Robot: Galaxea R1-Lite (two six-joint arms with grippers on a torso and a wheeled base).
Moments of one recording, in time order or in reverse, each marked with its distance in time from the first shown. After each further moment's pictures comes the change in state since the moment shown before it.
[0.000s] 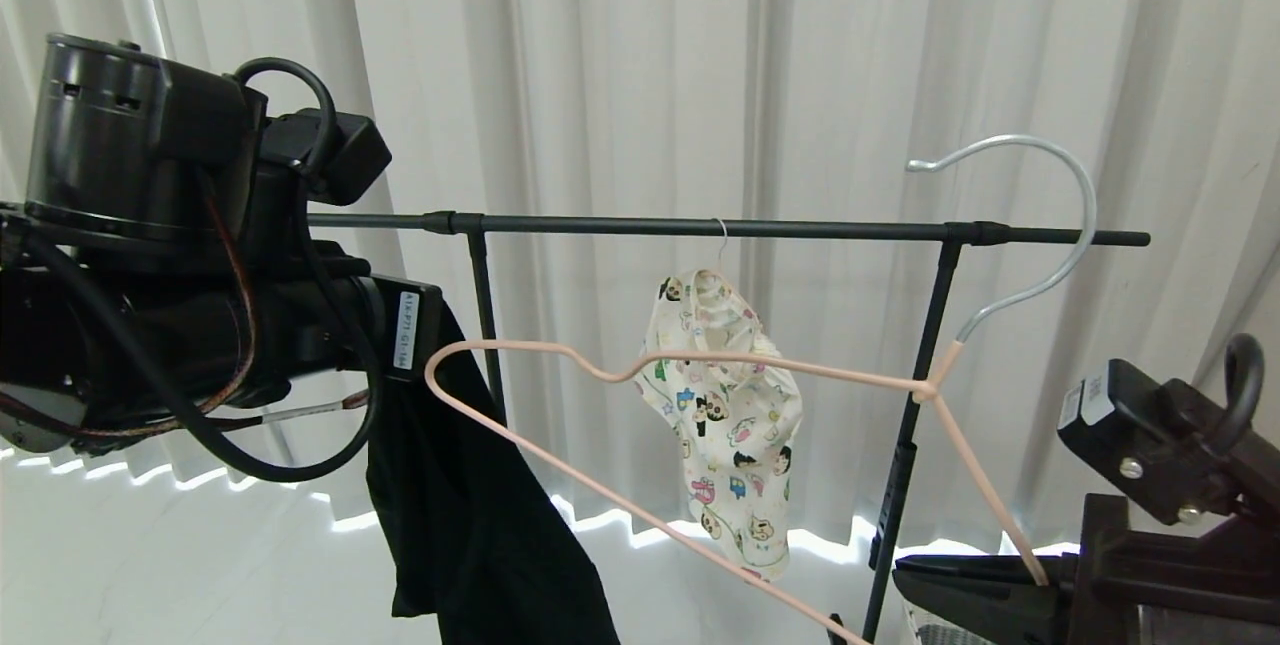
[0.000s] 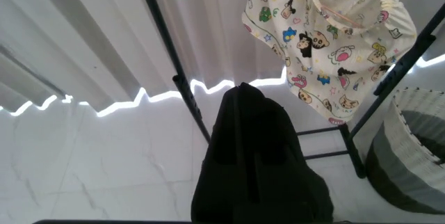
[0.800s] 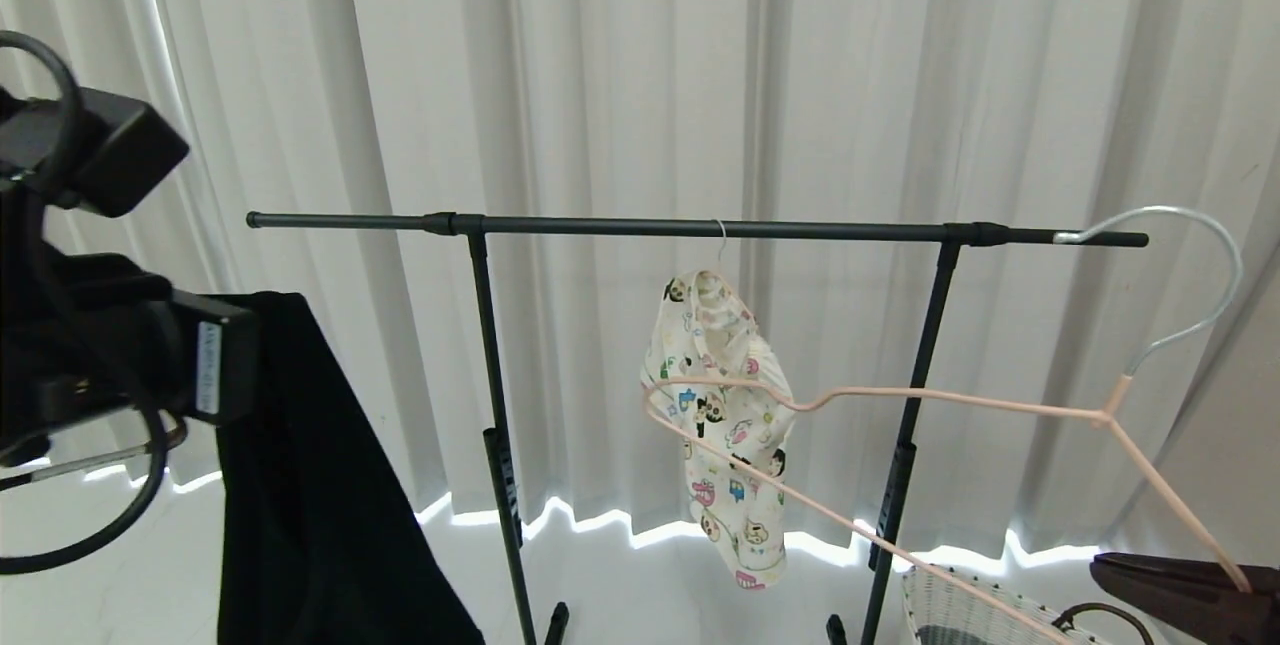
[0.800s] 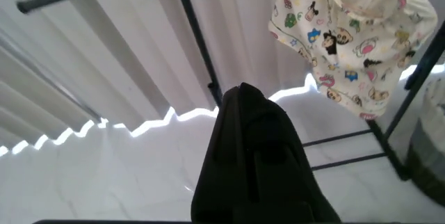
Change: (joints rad) left arm 0.182 -0.229 0.126 0.000 -0.106 0.171; right arm -0.270 -0.309 0.118 0.197 0.002 -0.160
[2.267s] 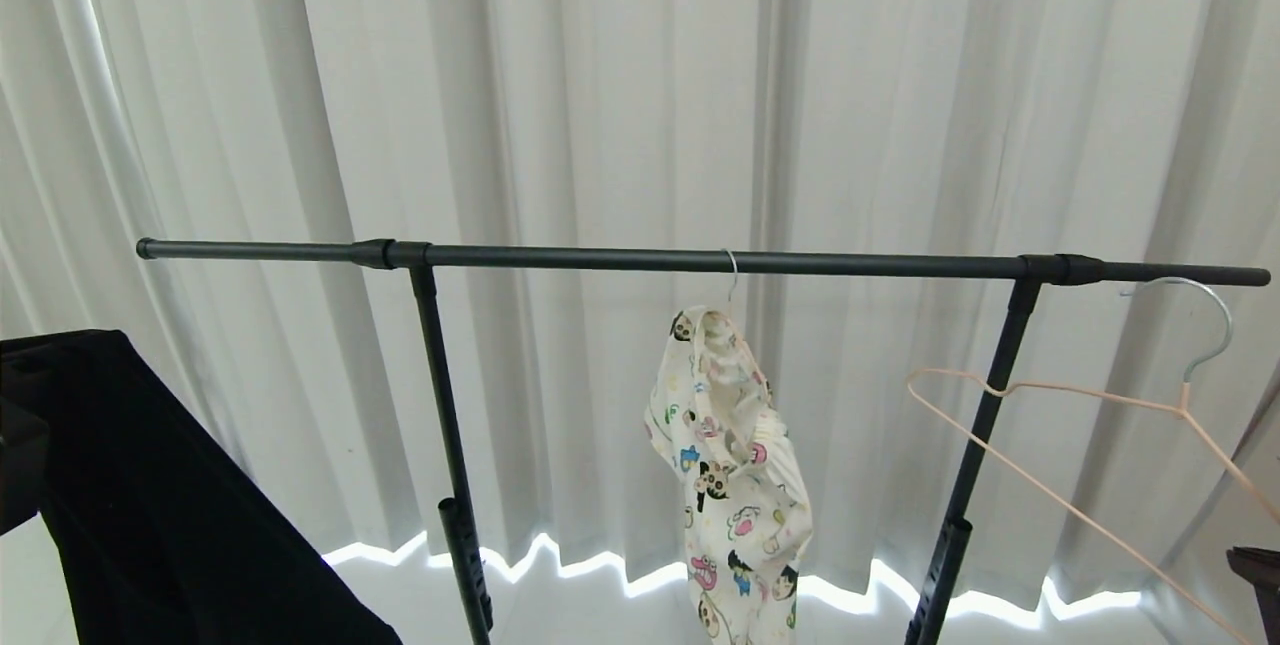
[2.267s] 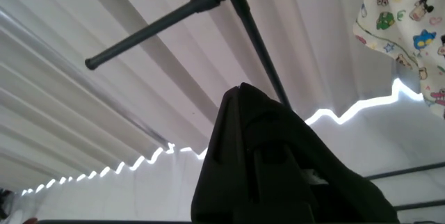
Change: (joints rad) left arm 0.249 -0.259 0.147 0.000 -0.127 0.374; right arm -0.562 0.055 0.121 0.009 -0.216 -0.102
